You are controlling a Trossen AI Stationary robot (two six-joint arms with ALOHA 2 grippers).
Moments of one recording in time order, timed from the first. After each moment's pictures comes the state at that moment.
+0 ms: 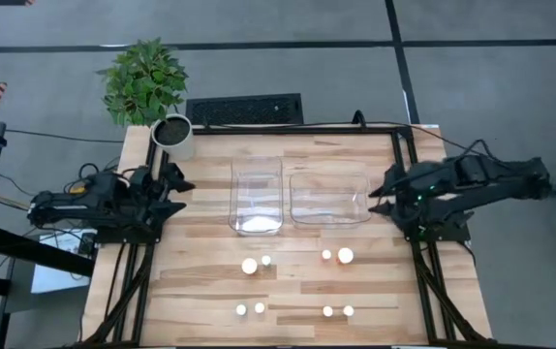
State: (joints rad) left arm 0.00 0.17 0.26 0.27 0.10 -0.35; right arm 0.12 0.67 0.91 -0.90 0.07 0.45
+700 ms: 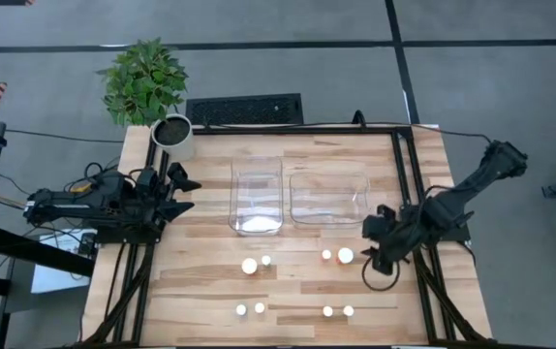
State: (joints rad) left arm 0.00 0.24 0.26 0.29 0.07 -0.31; right arm 0.60 1.07 0.91 -0.91 0.26 0.84
